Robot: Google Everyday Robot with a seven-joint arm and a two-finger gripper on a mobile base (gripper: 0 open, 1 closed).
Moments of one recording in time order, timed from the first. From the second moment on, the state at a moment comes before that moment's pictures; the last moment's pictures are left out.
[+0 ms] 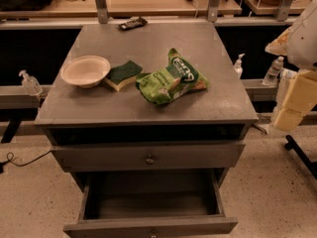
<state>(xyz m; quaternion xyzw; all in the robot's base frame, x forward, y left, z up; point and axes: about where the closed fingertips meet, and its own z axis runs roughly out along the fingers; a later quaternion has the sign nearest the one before) 0.438 -0.215 0.981 -0.60 0.78 -0.04 0.17</state>
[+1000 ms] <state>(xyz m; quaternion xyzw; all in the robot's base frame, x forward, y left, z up) 0.485 -0.205 0.971 -0.65 0.73 -0.05 0.22</state>
